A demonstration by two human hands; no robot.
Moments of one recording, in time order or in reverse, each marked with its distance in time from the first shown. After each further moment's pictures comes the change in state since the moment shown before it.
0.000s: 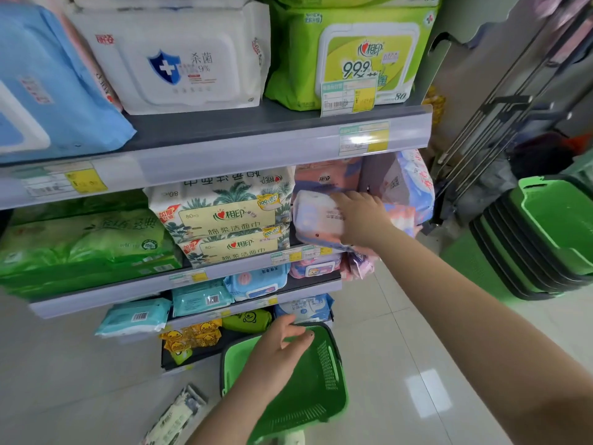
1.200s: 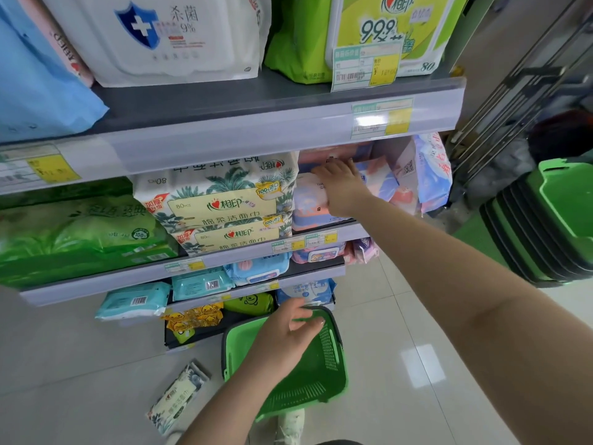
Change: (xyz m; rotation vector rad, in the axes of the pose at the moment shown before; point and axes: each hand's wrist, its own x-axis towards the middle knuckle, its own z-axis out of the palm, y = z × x) left_hand 0.027 0.006 0.000 0.029 -0.004 0.039; right_hand 0.075 -0.001 0.040 0.045 0.058 -0.161
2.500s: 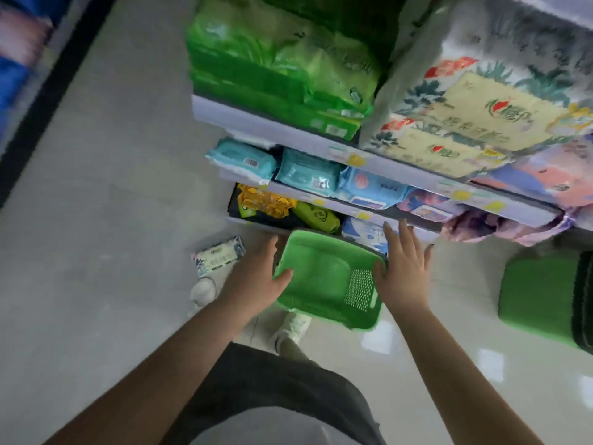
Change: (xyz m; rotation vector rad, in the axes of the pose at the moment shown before) left_hand -0.091 -0.203 -0.119 0.199 0.321 -0.211; right_hand -0.165 -0.221 0.105 0.083 -0.258 0.145
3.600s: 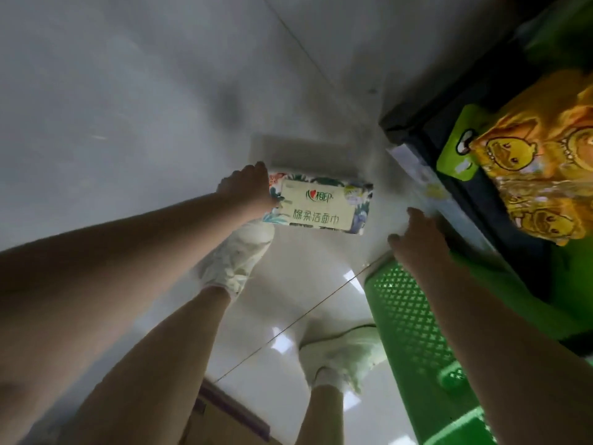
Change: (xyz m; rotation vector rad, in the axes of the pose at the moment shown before) left_hand 0.316 -0.576 0.184 -0.002 -0.179 -0.647; right_hand 0.260 -0.187 0.570 -0.309 -0.744 -0.042
